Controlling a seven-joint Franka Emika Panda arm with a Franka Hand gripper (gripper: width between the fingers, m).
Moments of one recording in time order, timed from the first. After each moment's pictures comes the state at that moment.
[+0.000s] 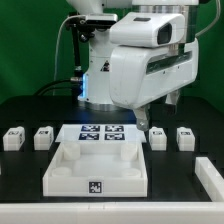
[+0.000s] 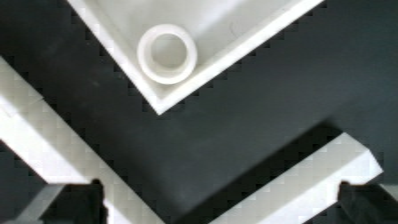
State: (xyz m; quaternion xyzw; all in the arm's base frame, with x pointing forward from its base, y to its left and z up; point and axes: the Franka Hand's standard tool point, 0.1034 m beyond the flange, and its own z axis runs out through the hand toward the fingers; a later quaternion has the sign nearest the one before) arm 0.564 0.060 0.115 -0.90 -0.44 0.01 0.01
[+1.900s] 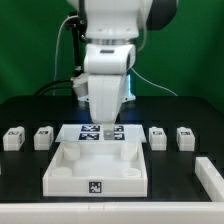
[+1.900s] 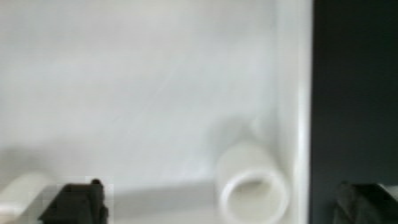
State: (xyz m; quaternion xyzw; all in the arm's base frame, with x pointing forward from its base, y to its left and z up) arm 0.461 -0.011 0.063 -0.74 -0.67 0.01 0.02
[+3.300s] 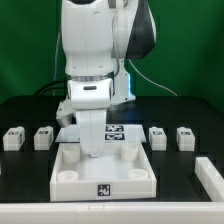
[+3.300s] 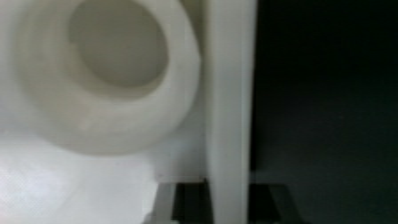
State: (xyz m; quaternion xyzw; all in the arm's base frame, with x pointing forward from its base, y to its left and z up) arm 0.432 -0.039 0.007 -0.70 -0.71 0.00 0.03
